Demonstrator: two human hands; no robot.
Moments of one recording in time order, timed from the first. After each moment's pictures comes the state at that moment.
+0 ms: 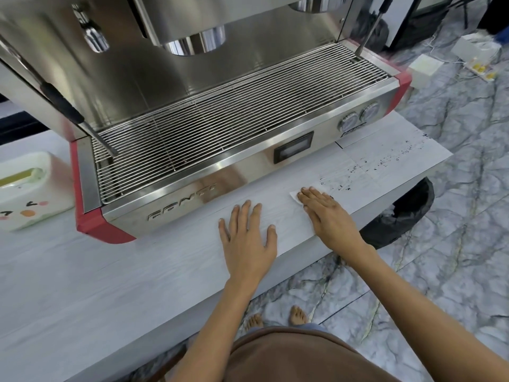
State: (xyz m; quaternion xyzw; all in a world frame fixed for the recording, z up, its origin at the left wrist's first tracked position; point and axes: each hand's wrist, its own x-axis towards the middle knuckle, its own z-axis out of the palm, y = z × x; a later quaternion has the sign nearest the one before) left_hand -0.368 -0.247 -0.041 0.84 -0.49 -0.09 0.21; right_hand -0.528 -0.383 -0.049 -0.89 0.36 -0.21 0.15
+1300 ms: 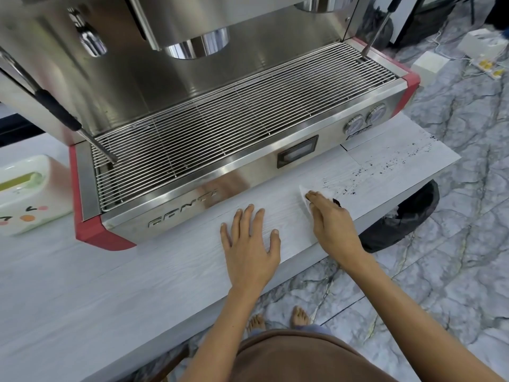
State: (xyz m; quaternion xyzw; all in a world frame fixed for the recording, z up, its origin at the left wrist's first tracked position) left_hand -0.368 -0.249 -0.044 0.84 -0.50 -0.07 0.21; right_hand -0.513 -0.373 -0.033 -0.83 0.44 -0.26 0.21
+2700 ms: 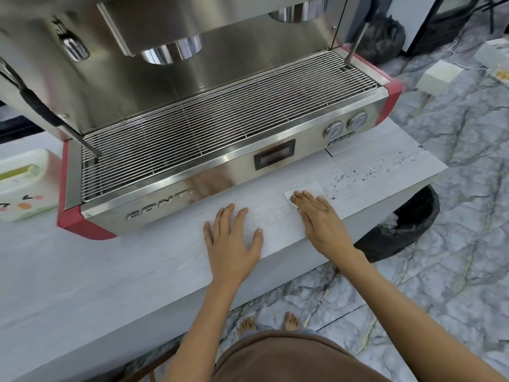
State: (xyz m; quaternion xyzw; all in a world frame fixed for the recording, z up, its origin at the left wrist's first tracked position) left_hand -0.382 -0.259 -0.040 0.86 -0.46 -0.08 0.22; right_hand -0.549 -0.404 -0.045 -0.89 0.35 -0.21 0.20
